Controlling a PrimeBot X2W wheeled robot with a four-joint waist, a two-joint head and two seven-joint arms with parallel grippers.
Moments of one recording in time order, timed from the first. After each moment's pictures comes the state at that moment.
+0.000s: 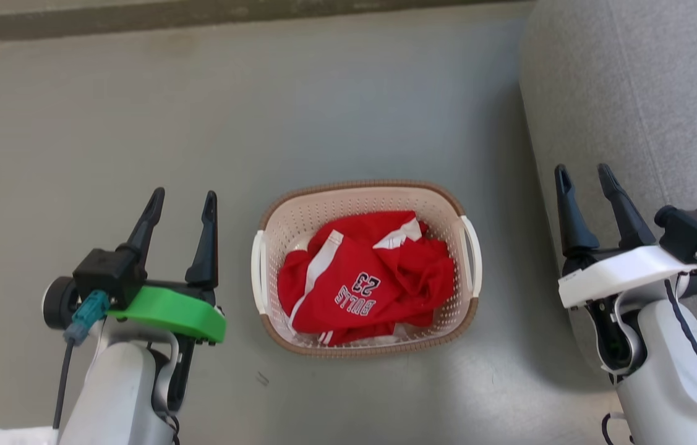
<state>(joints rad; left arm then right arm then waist) -0.26 0.04 -0.20 0.23 -0.28 -0.08 -0.25 -0.24 -0.10 0.10 0.30 0.34 0.12 -0.25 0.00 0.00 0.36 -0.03</state>
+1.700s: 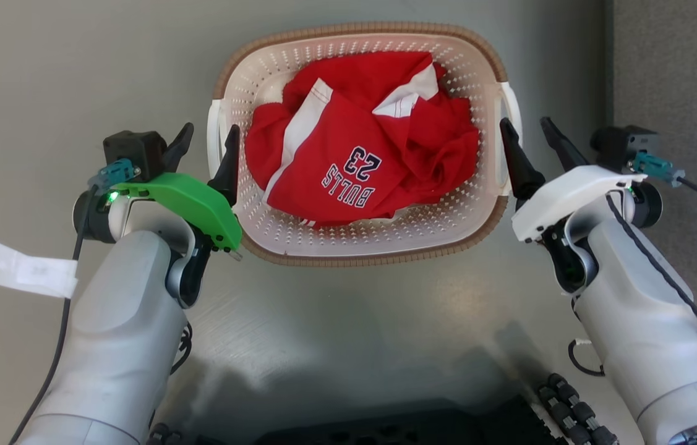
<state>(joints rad) -0.73 0.03 -0.41 0.80 -0.54 -0.11 -0.19 -0.63 -0.07 0.27 0.81 0.42 0.12 -0.25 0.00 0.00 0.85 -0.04</state>
